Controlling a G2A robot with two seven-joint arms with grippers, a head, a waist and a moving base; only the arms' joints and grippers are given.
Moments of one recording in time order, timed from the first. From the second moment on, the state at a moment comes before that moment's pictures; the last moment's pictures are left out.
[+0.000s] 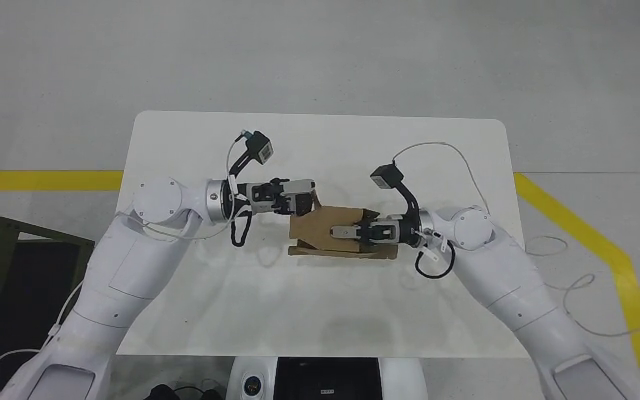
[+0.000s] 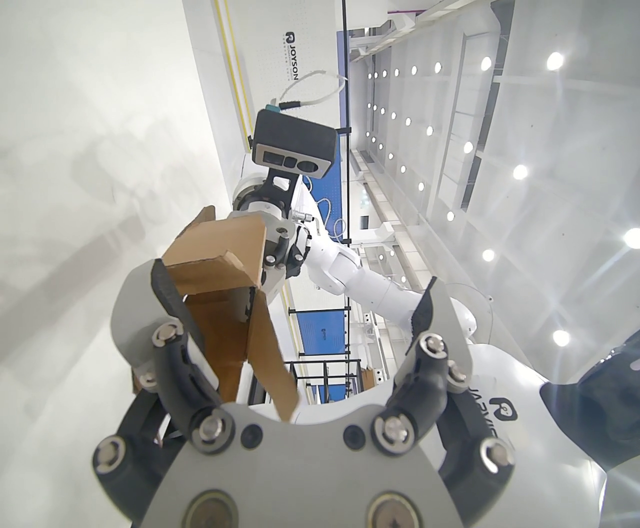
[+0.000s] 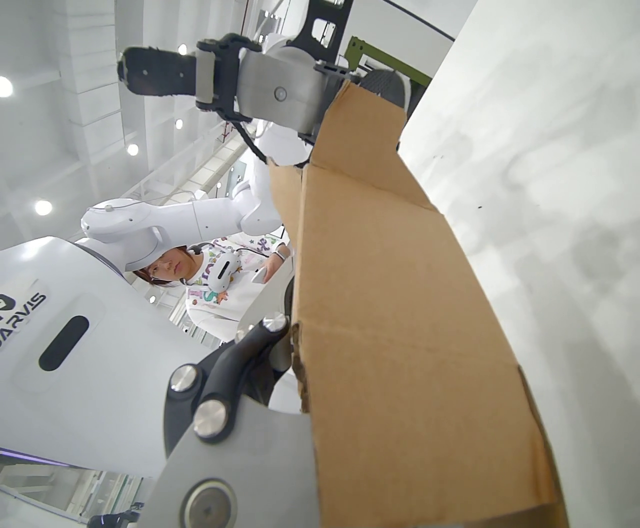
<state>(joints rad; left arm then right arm) 0.91 -1.01 -1.10 -1.53 -0.54 -0.10 -1.09 -0.84 -1.11 0.84 -1.26 0.57 -0.67 1.15</state>
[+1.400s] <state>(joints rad) 0.94 -1.01 -1.12 -1.58 -0.51 -0.10 -1.12 -0.84 -1.12 0.91 -1.24 0.46 -0.69 1.02</state>
